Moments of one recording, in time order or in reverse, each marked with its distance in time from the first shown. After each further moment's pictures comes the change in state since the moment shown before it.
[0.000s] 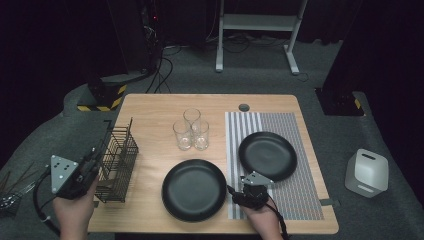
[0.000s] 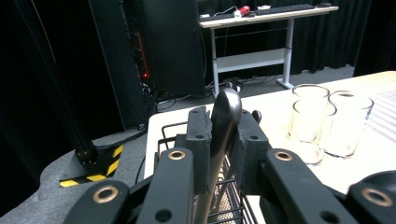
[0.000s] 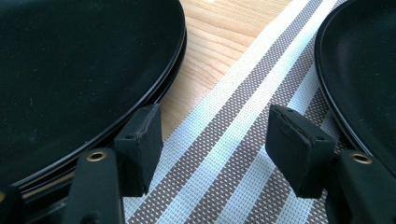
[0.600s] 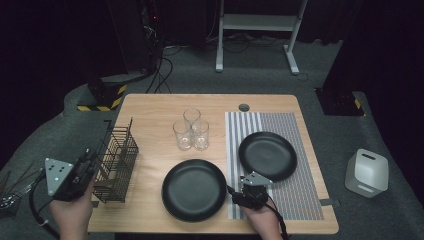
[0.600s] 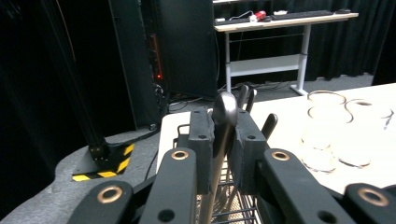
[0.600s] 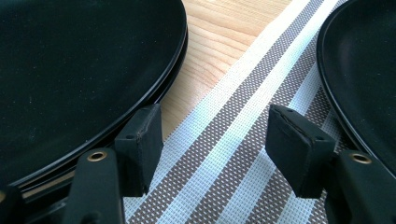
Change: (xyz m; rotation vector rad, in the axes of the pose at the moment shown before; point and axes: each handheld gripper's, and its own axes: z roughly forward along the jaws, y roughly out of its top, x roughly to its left) left arm 0.001 -0.001 -0.005 -0.016 0.059 -0.016; right arm 0.001 0.000 0.001 0.005 -0.004 -0.009
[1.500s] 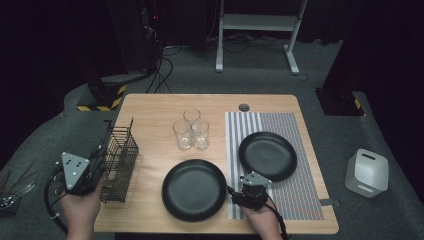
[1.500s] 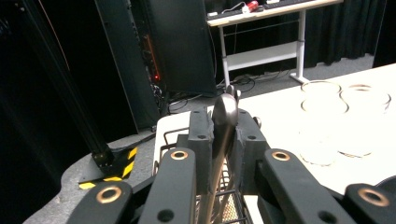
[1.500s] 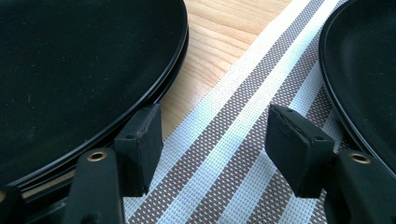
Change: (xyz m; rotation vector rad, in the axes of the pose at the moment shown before) left arm -0.022 0.006 0.017 0.024 -0.015 0.094; right arm 0.001 0.000 0.001 0.007 -0.001 -0.002
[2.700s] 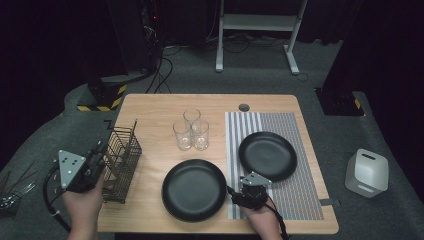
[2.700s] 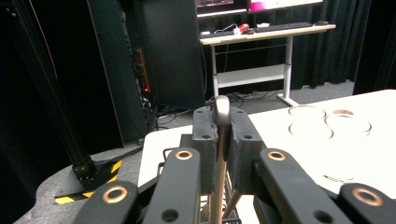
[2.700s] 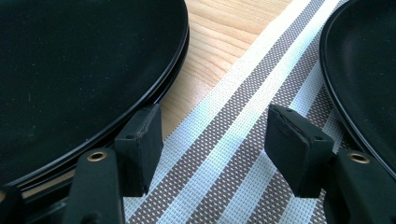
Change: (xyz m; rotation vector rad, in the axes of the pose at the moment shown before) left arm 0.006 0.002 0.001 -0.079 -0.042 -0.078; right arm 0.000 0.000 0.000 0.001 0.000 -0.002
